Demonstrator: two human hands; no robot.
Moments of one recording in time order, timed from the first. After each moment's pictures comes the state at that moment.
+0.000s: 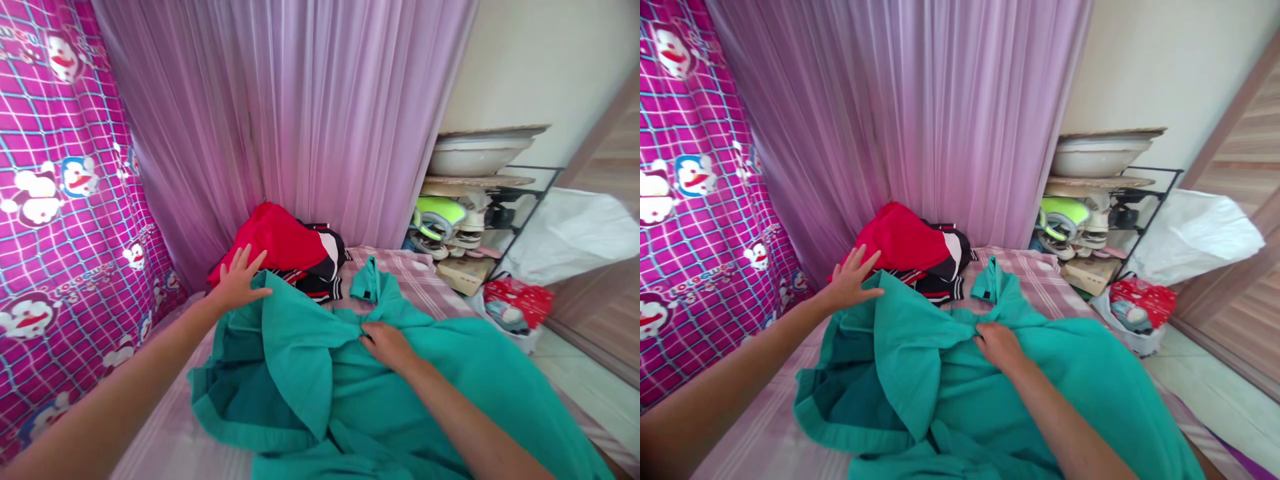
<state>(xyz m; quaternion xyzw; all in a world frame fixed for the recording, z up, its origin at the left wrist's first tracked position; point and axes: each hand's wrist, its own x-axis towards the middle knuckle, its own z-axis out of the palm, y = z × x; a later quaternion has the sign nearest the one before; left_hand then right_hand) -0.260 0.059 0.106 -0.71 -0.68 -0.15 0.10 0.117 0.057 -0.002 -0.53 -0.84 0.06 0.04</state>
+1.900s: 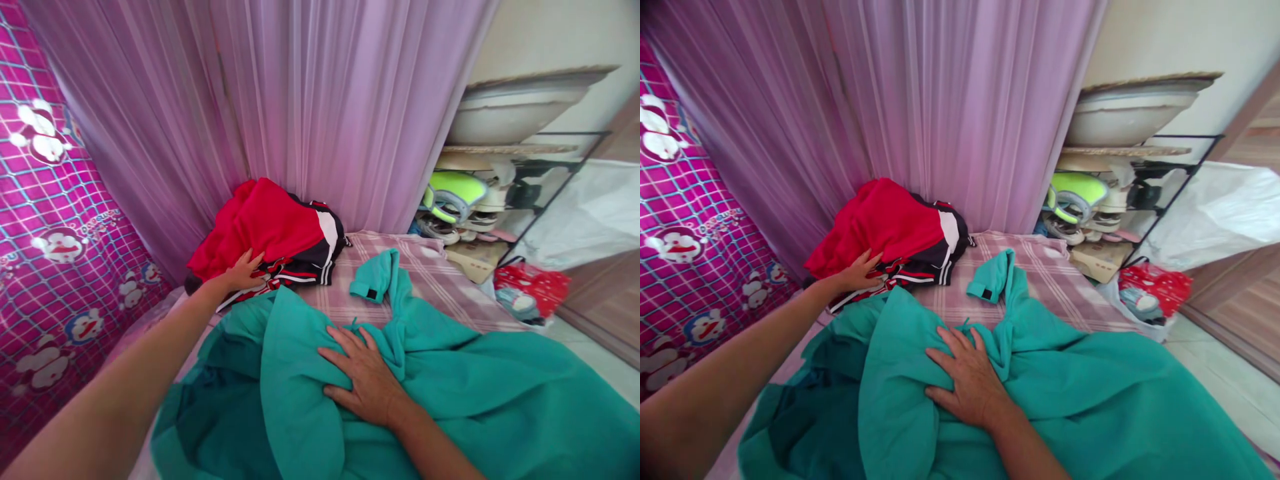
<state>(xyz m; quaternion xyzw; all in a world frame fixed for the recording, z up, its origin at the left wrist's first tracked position) -0.271 0.174 0.027 -0.71 -0.70 0.03 -0.04 0.083 0.029 -0.037 -0.38 -0.91 0.13 0.13</state>
